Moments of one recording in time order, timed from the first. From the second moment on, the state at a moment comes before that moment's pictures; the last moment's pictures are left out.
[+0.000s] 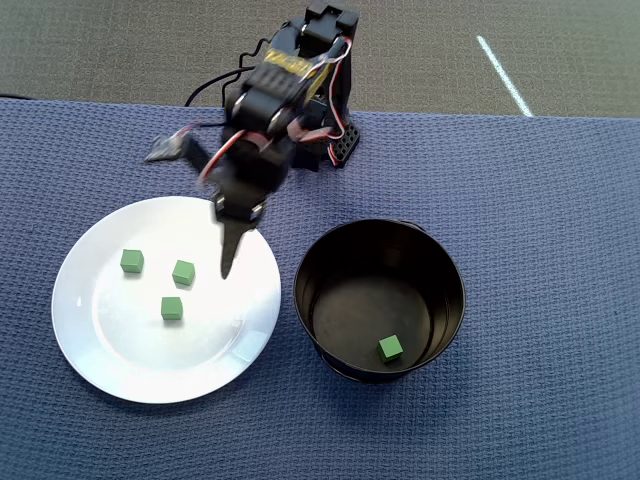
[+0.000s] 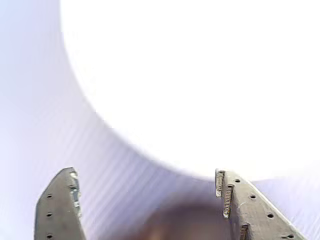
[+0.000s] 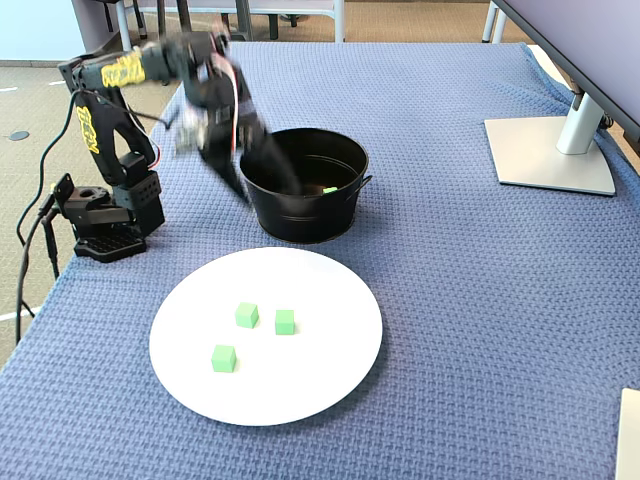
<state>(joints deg) 25.8 100.9 89.7 75.8 -22.4</state>
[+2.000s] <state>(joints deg) 41.3 82.8 90.1 61.7 -21.4</state>
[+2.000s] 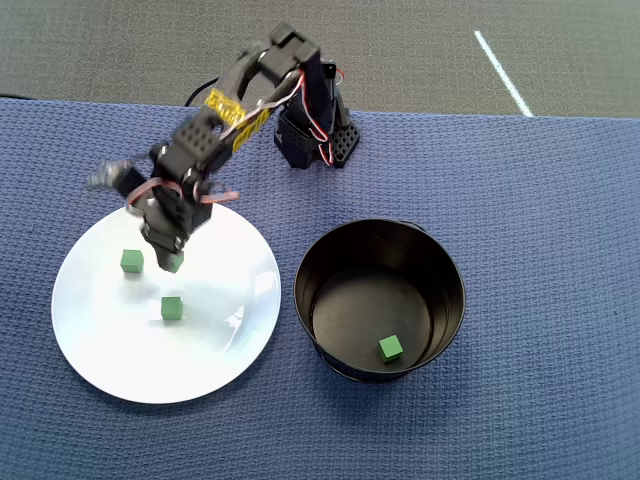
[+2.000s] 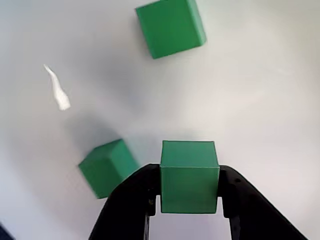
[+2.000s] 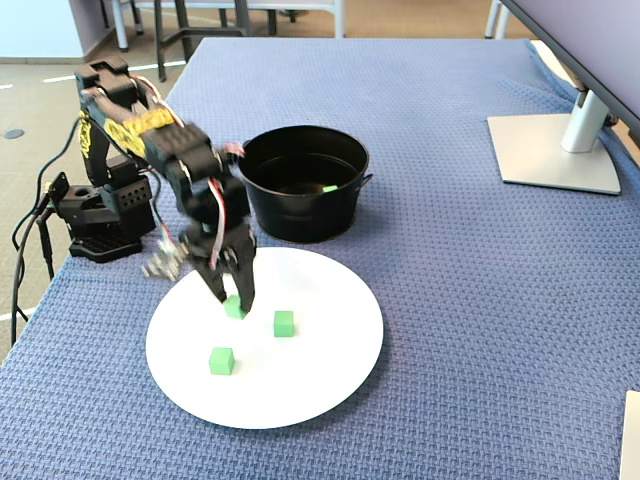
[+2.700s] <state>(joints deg) -12.1 113.1 99.2 67.3 7.6</state>
